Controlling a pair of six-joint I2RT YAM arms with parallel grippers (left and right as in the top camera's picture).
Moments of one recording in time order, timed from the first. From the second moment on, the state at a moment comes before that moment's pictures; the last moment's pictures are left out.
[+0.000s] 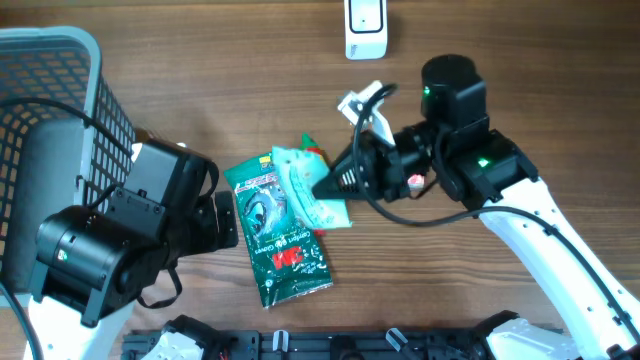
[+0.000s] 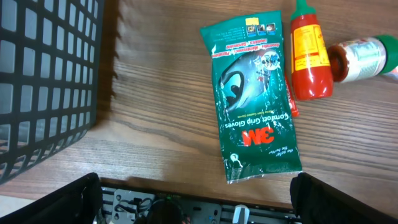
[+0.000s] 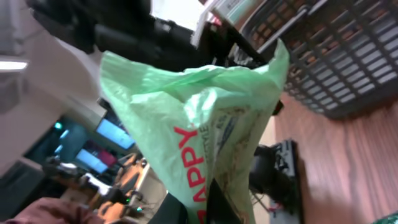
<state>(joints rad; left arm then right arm) -0.43 1.11 1.56 -1.68 -0.22 -0.54 0.46 1.37 1.19 -0.20 -1.51 0.50</state>
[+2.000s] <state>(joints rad) -0.43 1.11 1.56 -1.68 -0.22 -0.54 0.23 1.40 0.94 0.20 -1.08 0.52</state>
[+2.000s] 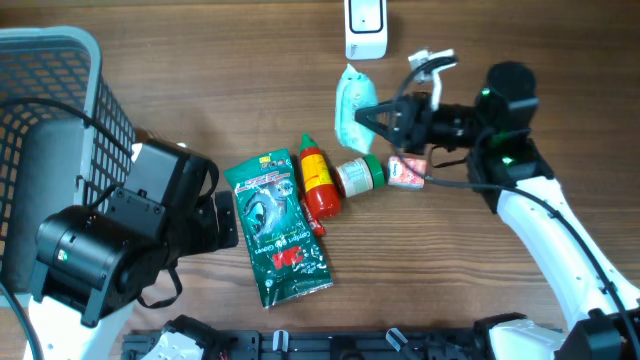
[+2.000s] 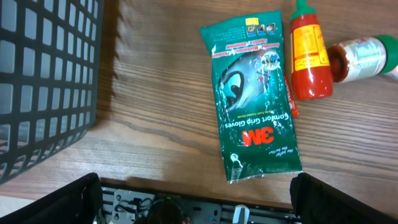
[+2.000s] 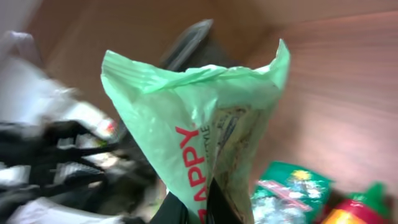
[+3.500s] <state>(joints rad) -0.43 1.11 1.56 -1.68 -0.22 -0.54 0.05 2.09 2.00 -0.56 0.37 0.06</state>
